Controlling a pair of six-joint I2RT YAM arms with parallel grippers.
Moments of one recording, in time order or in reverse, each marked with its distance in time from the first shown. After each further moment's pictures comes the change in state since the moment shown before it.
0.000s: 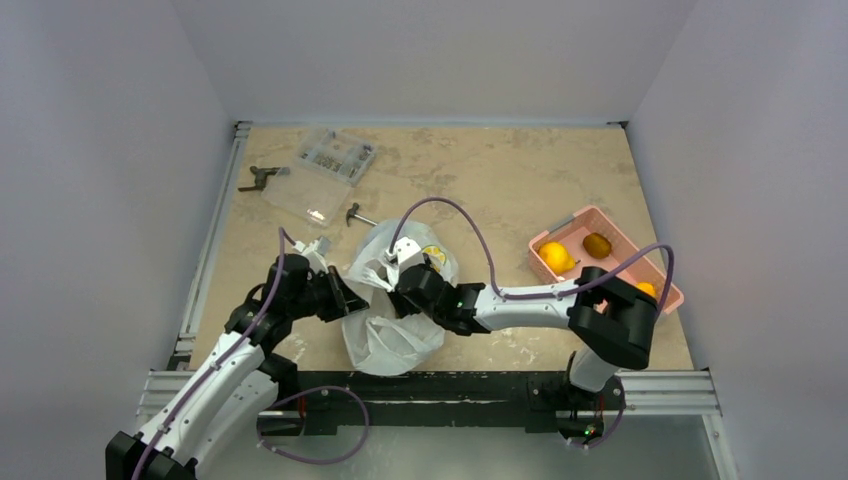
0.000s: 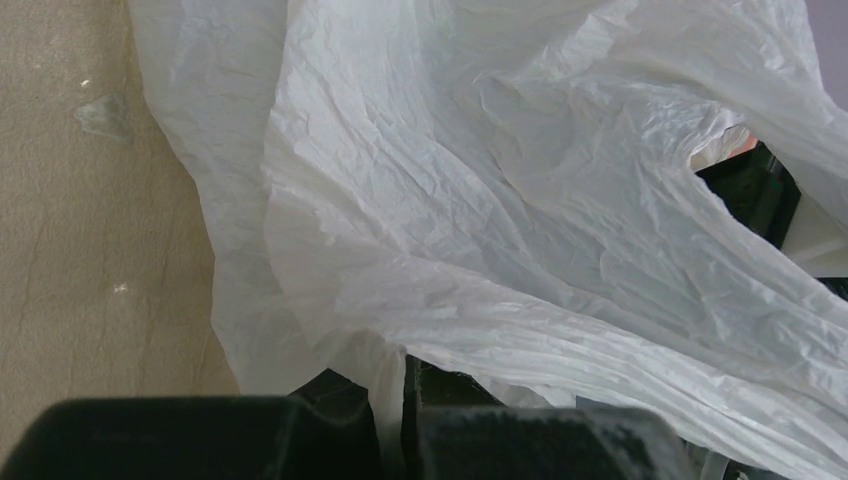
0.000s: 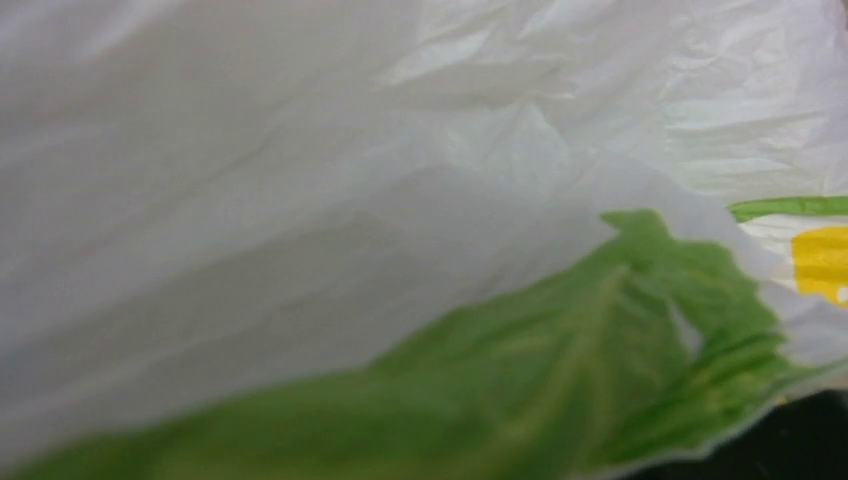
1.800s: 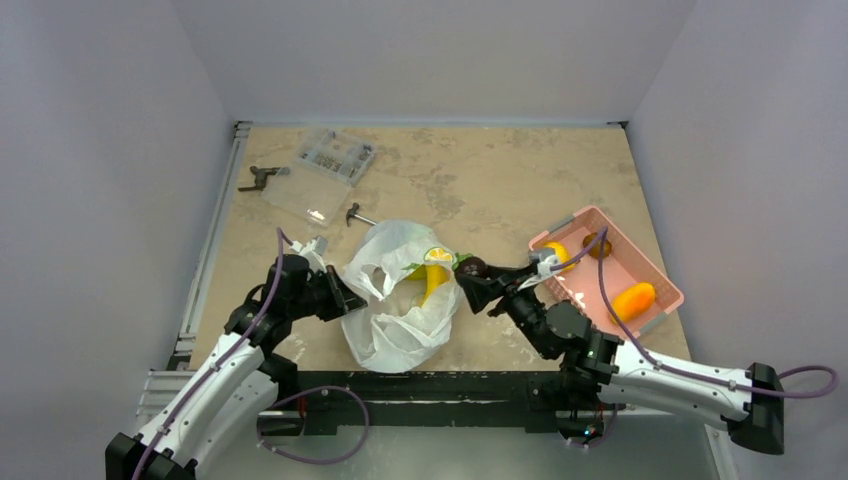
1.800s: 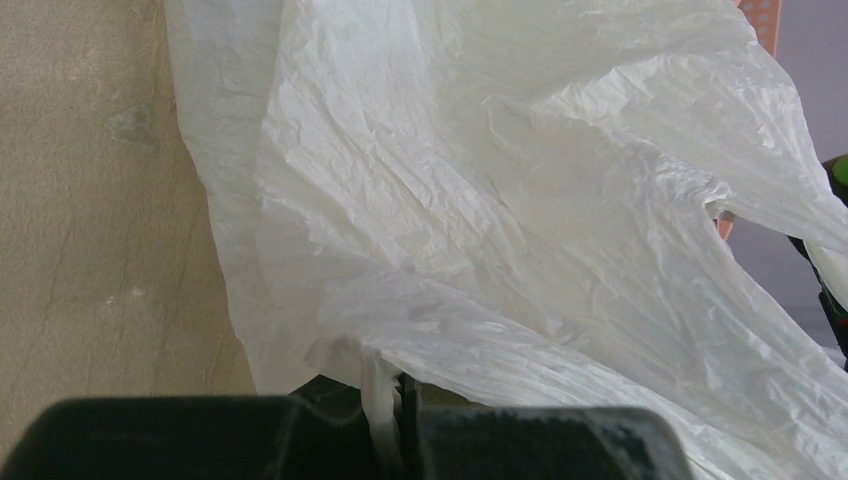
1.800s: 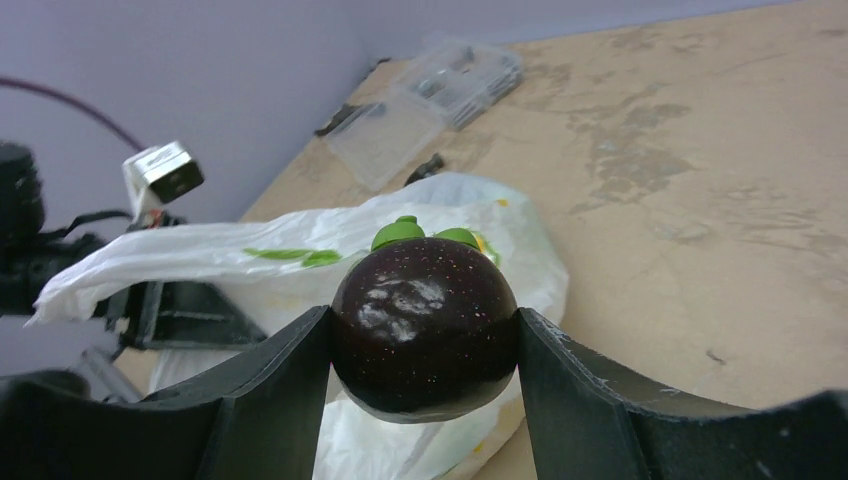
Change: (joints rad) left arm 0.000 -0.006 -0.003 0.000 -0.039 -0.010; right arm 0.000 -1.043 -0.574 0.209 0.119 0.077
